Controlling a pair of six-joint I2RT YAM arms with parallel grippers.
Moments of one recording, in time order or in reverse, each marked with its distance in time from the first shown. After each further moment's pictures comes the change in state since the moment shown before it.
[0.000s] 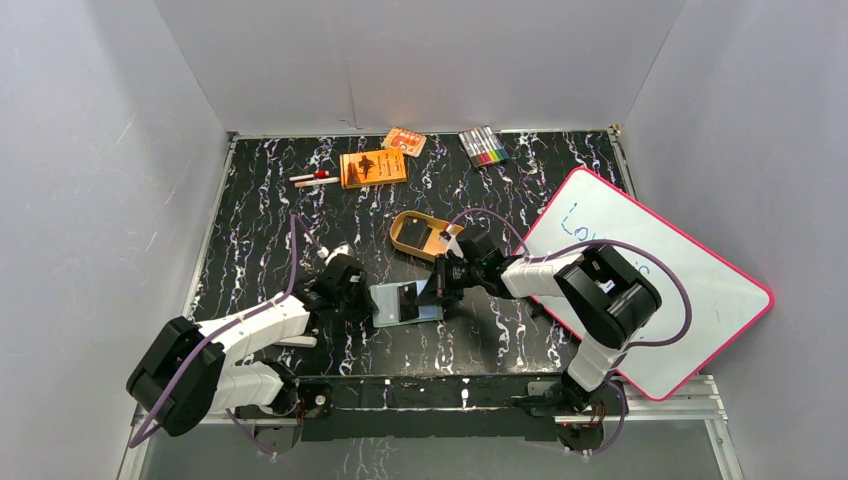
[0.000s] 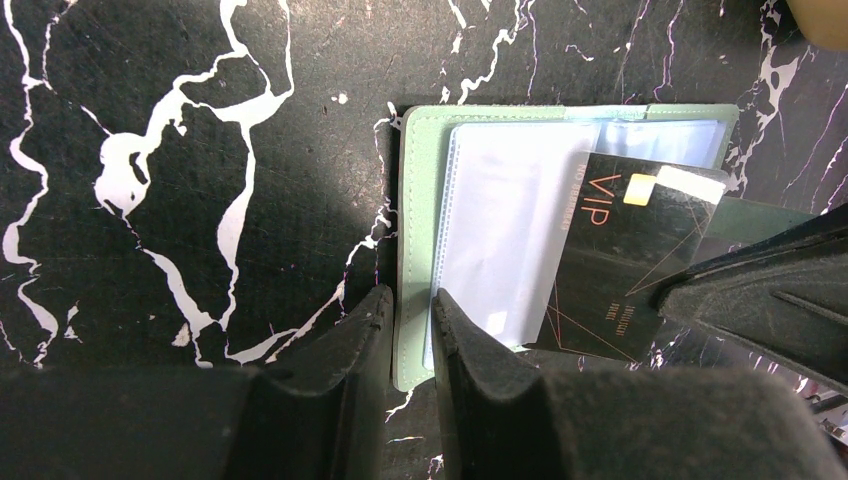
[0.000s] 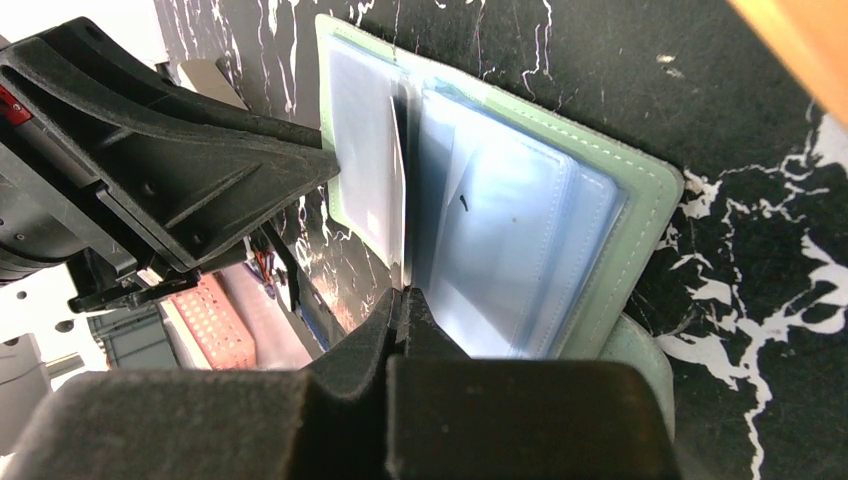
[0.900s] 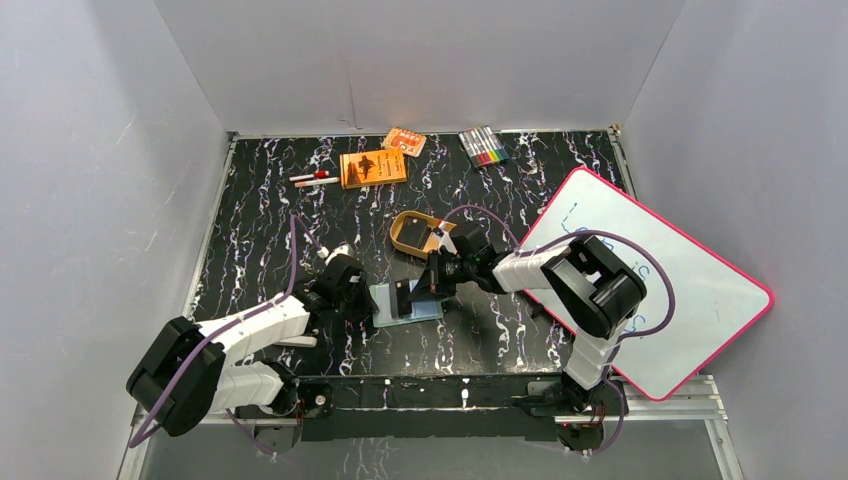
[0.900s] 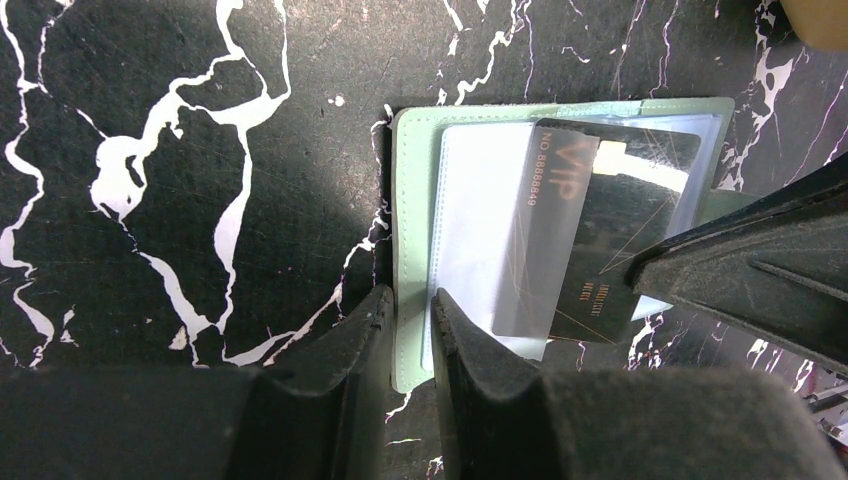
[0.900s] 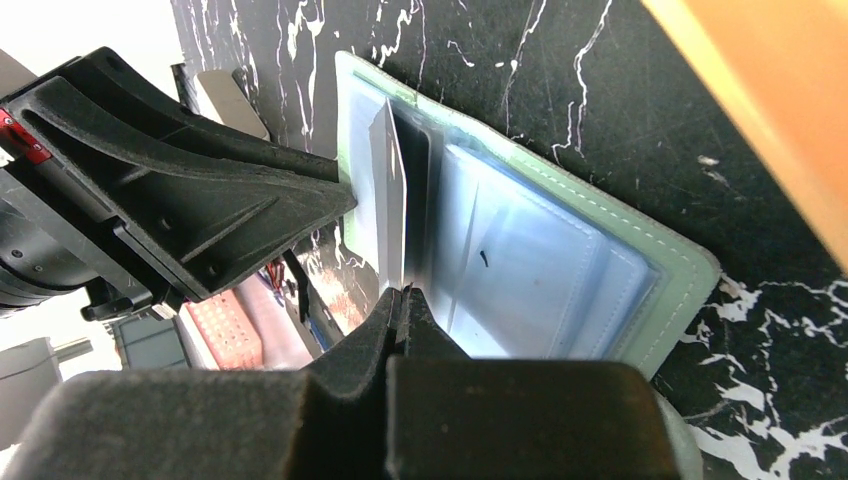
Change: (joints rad) left arm 0.000 0.000 -0.005 0.012 0.001 0.000; right arm 0.007 0.087 0.061 0.050 -0.030 0.010
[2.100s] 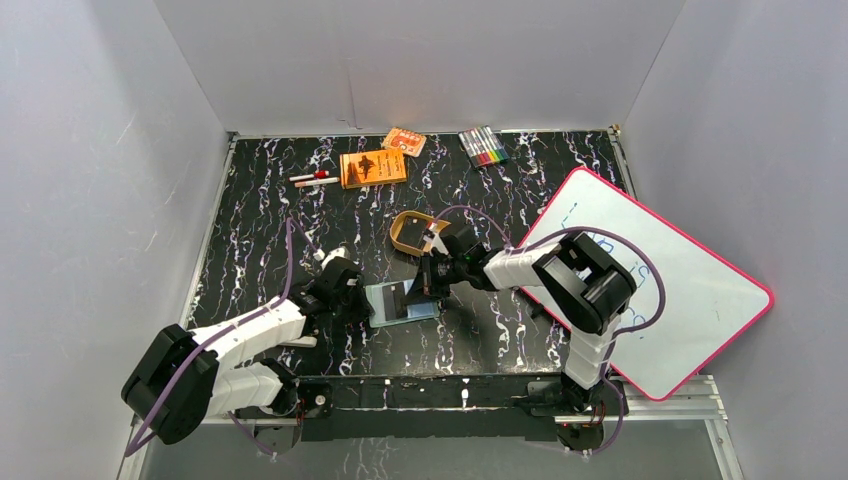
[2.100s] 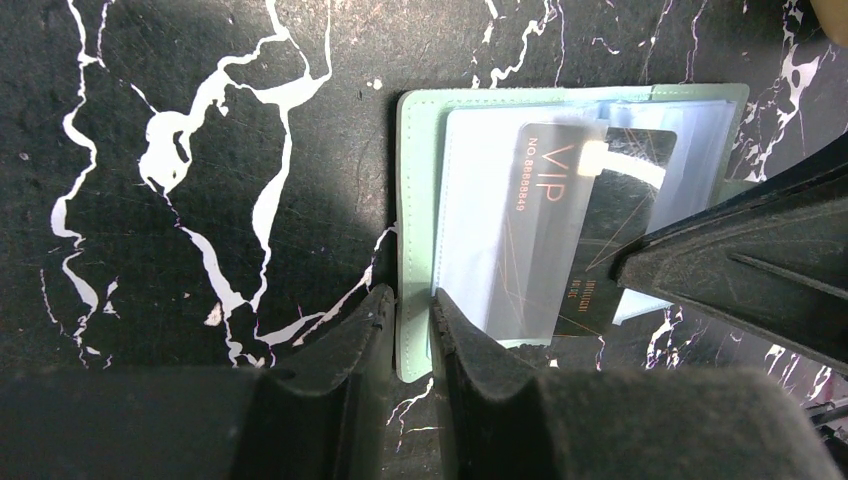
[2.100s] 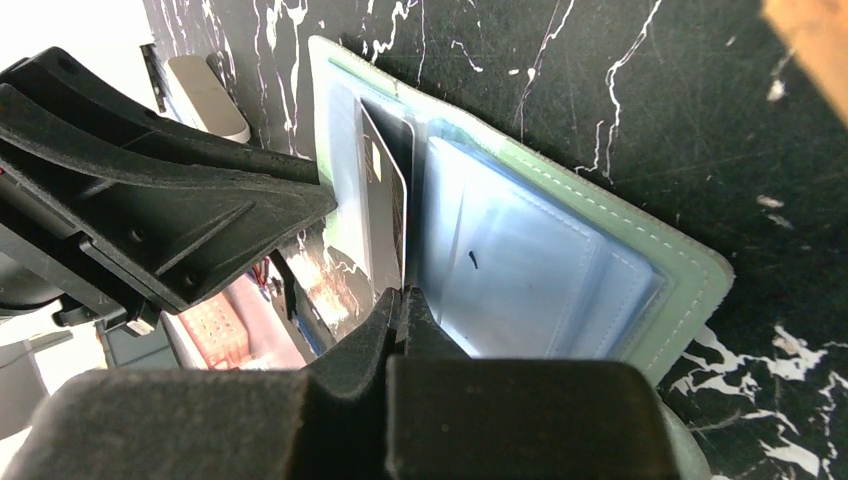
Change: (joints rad) left arm 0.000 -0.045 -0.017 -0.040 -0.023 -0.001; right arm 0.033 0.046 0.070 -0.076 0.009 -0.032
